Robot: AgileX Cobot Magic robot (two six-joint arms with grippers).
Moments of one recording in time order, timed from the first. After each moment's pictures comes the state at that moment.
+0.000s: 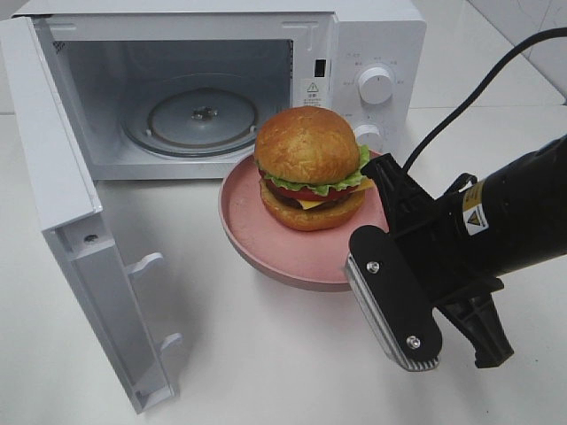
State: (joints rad) left arm 0.04 -0.01 -0.50 -0.09 1.04 0.01; right arm 0.70 1.40 -0.64 -0.07 0.31 -1.39
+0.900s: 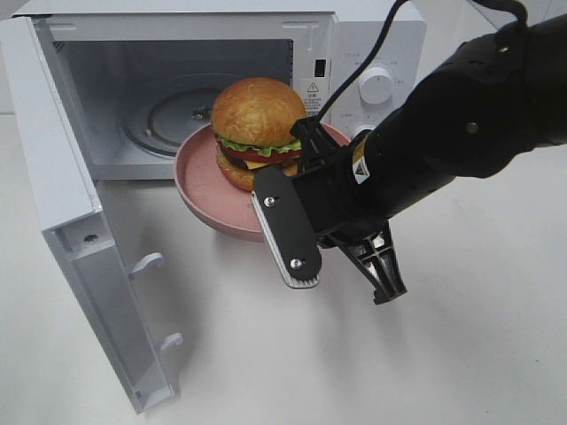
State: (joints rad) left arm 0.04 -0.01 -0.50 -0.09 1.04 0.01; right arm 0.75 1.66 -0.92 -0.16 0.32 -1.22
